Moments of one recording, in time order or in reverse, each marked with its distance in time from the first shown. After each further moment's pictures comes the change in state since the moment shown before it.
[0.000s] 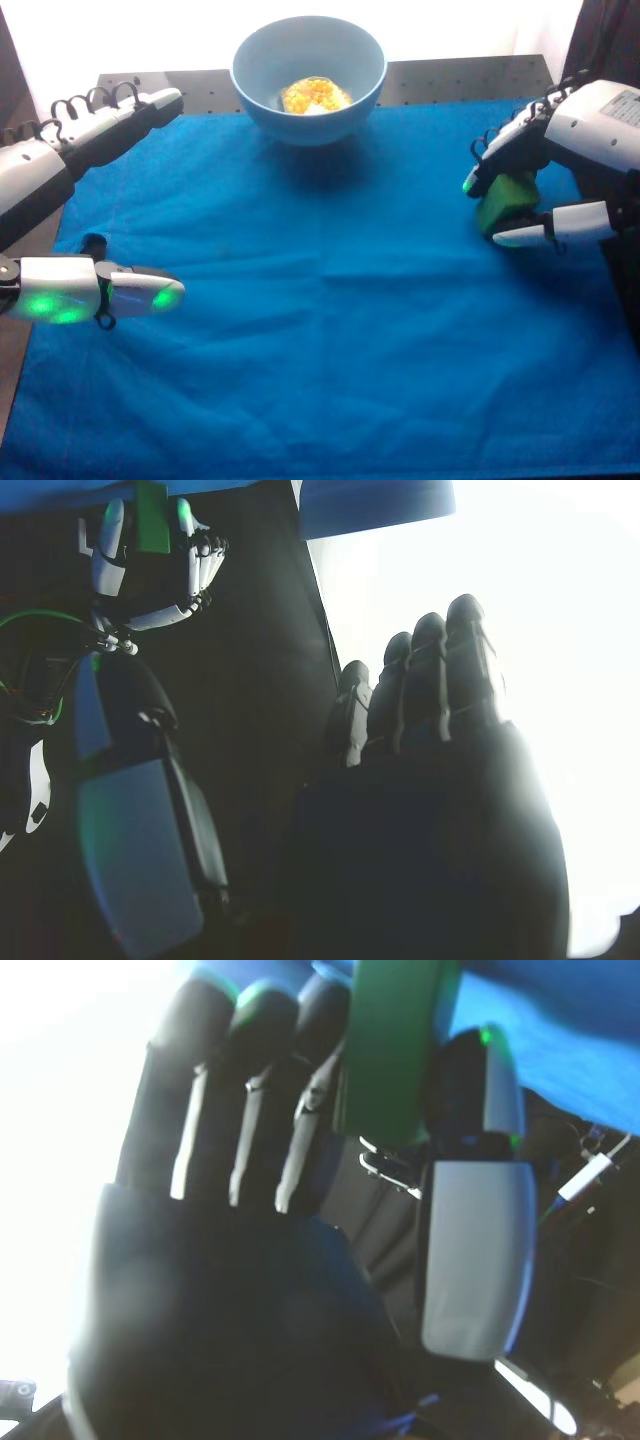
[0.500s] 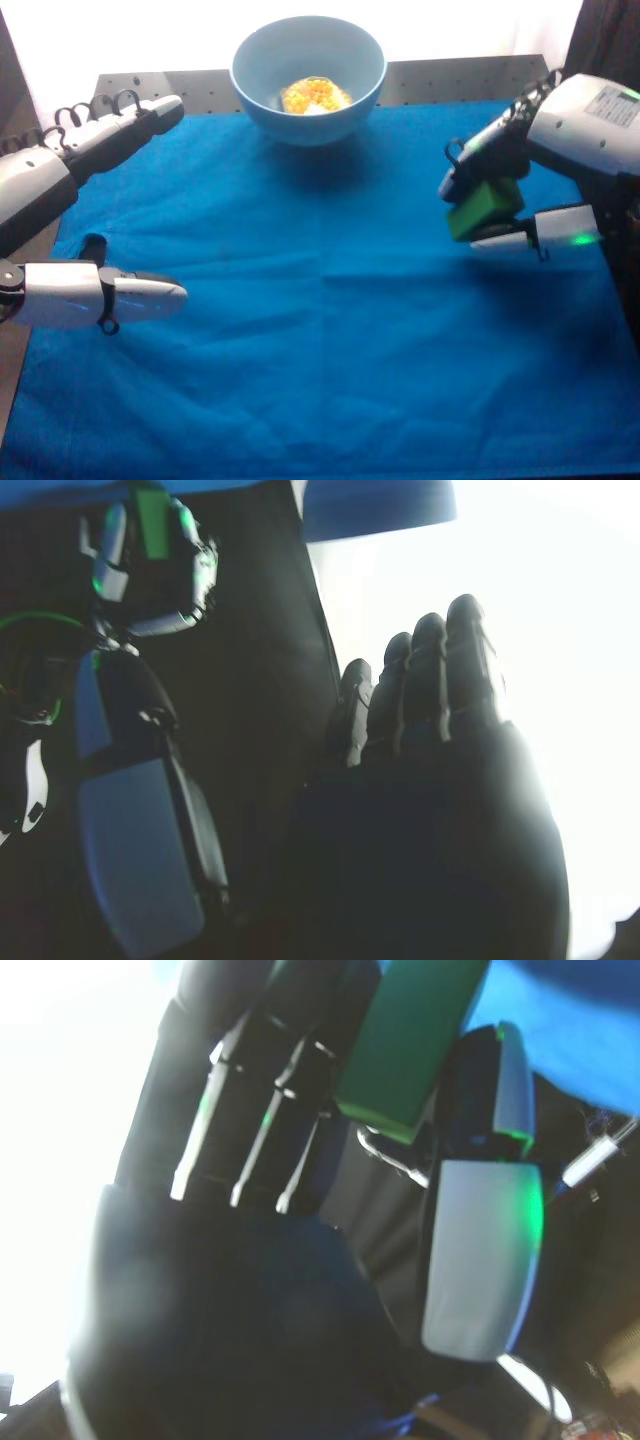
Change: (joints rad) left arm 0.011 -0.011 0.000 -0.010 -0.010 -0.004; right arm 0.045 0.022 -0.067 -0.048 0.069 -0.002
